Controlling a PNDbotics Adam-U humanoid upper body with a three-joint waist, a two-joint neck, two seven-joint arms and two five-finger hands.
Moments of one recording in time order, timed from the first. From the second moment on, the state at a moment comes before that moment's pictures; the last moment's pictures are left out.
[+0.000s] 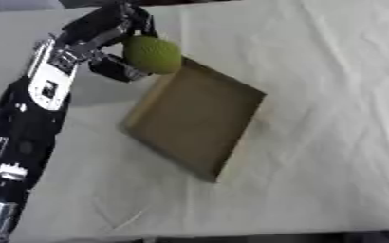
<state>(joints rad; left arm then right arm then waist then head) -0.81 0.32 -0.03 -1.28 -0.69 -0.68 -0.41 -0.55 -0.43 -0.35 -1.87 -0.04 -0.31 -0.09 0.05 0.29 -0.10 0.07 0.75</state>
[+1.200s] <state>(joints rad) -0.76 0.22 -0.05 -1.18 -0.70 -0.63 -0.48 -0.55 -0.43 -0.36 -1.87 -0.03 -0.30 -0.09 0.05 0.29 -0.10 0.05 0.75</state>
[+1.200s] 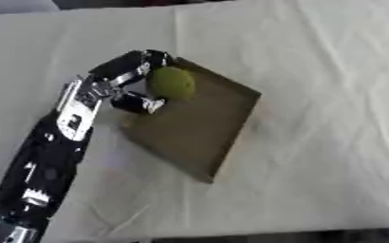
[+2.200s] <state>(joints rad) -0.74 0.26 0.03 -1.36 -0.61 -0.61 -0.41 -0.54 -0.43 -0.36 -1.89 -0.03 -0.30 -0.10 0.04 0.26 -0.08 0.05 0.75</state>
